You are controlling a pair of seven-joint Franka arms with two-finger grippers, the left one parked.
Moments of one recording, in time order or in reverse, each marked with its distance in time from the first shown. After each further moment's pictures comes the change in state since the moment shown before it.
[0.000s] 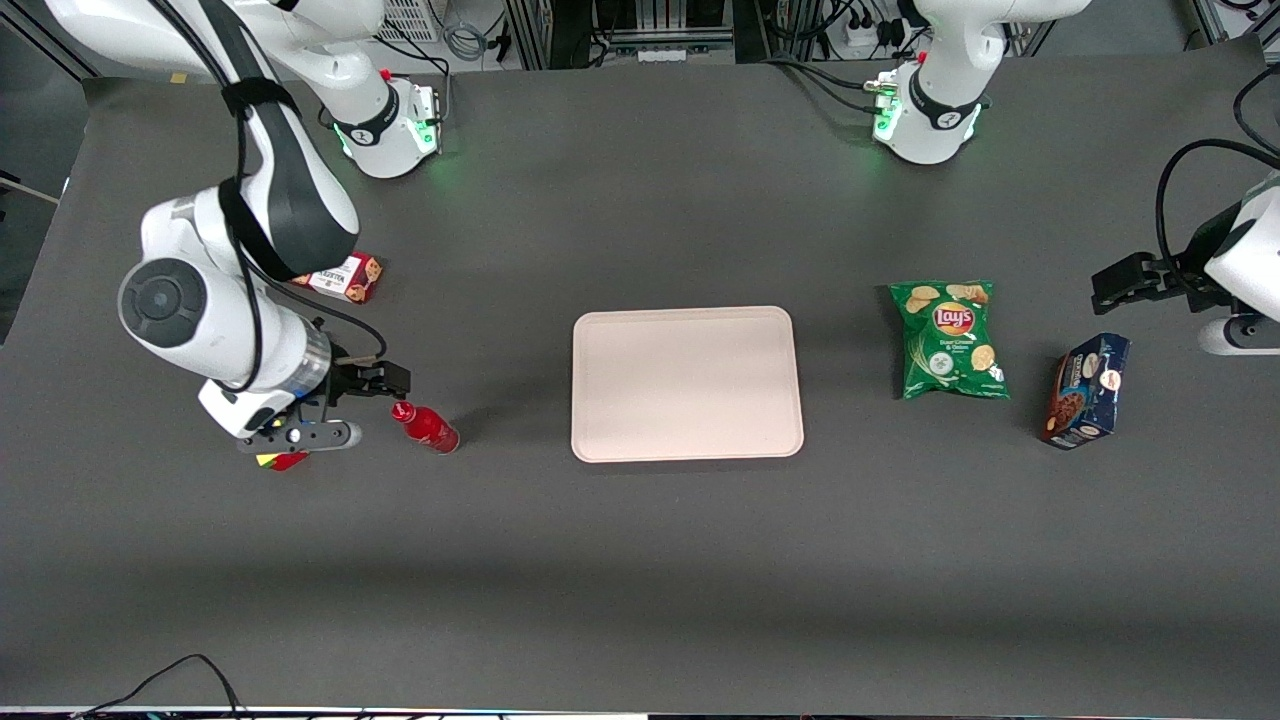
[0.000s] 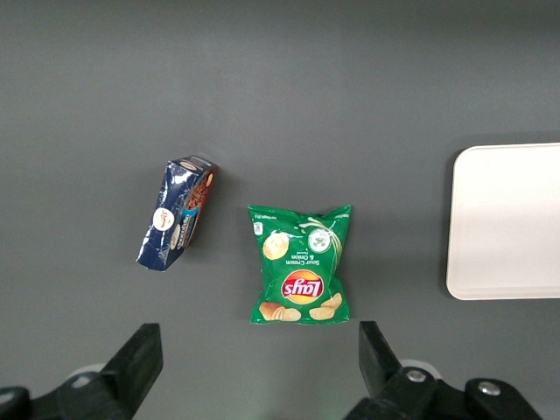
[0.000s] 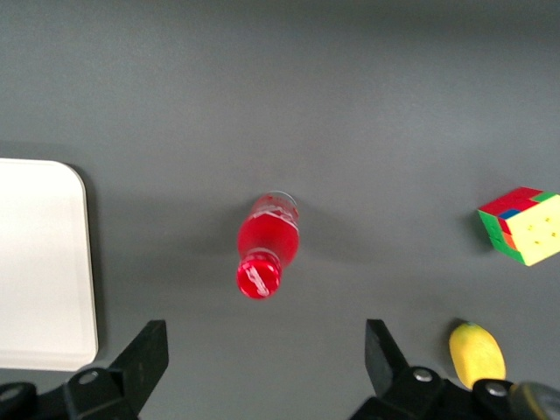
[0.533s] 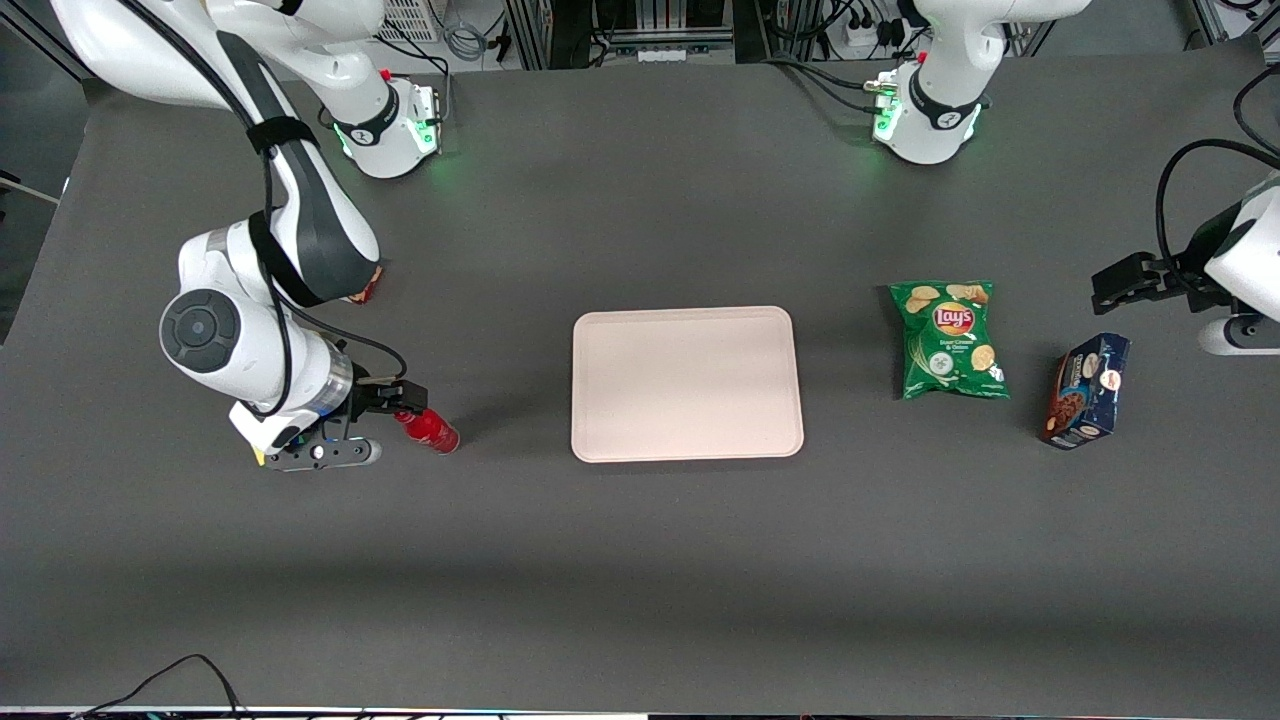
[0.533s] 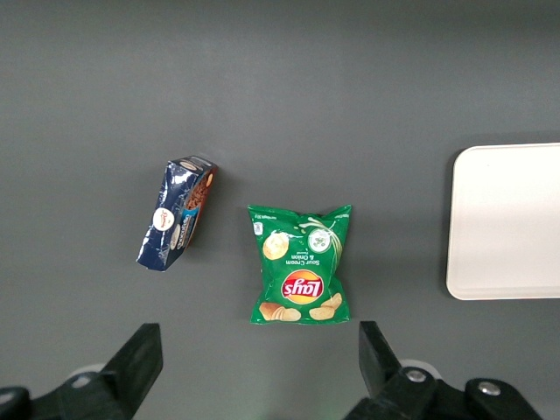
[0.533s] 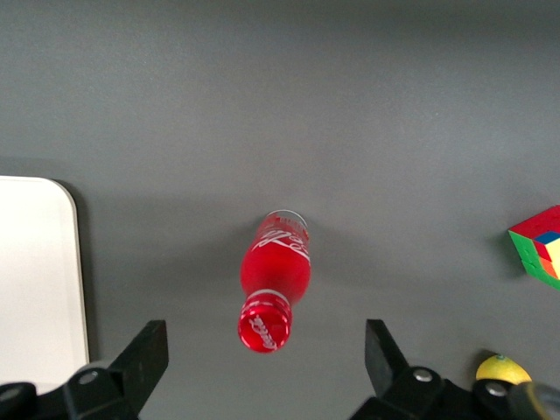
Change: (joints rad) arm 0.001 0.053 0.000 -0.028 0.000 0.095 0.004
